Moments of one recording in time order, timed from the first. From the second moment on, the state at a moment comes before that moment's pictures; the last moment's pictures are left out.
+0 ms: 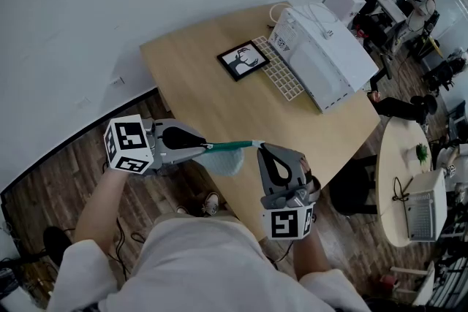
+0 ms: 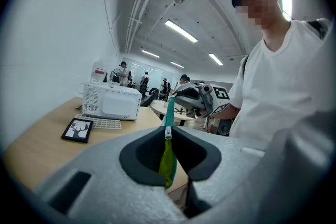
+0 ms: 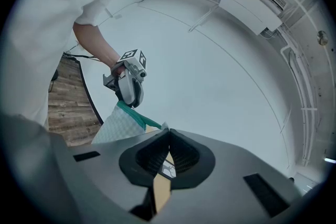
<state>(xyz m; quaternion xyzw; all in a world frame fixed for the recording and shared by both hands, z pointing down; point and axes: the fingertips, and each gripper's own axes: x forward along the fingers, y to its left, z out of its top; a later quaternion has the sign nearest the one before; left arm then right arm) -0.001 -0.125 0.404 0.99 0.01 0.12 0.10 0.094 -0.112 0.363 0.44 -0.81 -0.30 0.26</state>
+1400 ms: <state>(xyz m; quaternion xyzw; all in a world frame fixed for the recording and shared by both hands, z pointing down) -0.057 -0.116 0.472 0.98 -0.11 0.07 0.16 0.077 -0.089 0.381 0.49 -0.84 -0.15 0.19</state>
